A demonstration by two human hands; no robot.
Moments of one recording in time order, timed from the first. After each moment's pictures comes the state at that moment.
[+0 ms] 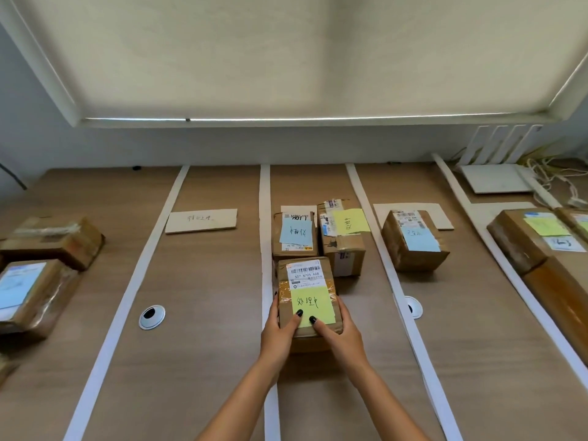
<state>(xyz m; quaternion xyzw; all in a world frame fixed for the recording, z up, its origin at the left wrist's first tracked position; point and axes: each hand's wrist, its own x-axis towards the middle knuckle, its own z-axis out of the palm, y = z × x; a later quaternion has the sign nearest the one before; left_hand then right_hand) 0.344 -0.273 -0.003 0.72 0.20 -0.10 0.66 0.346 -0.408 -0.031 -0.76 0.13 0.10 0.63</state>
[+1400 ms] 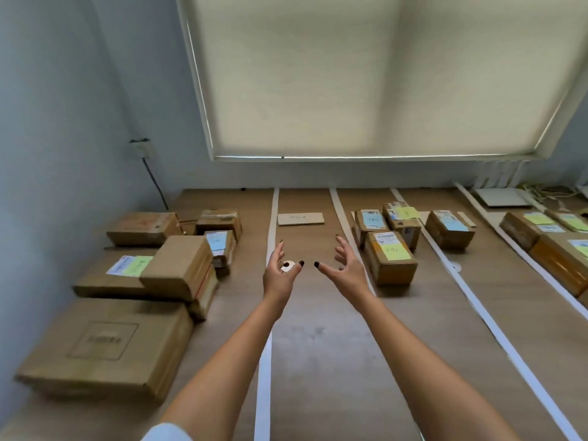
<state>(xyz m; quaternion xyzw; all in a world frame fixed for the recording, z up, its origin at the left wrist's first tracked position) 0.100 0.000 0.166 0.72 0.09 0.08 0.68 0.113 -0.148 0.175 -0.82 -0.02 -0.05 0.57</state>
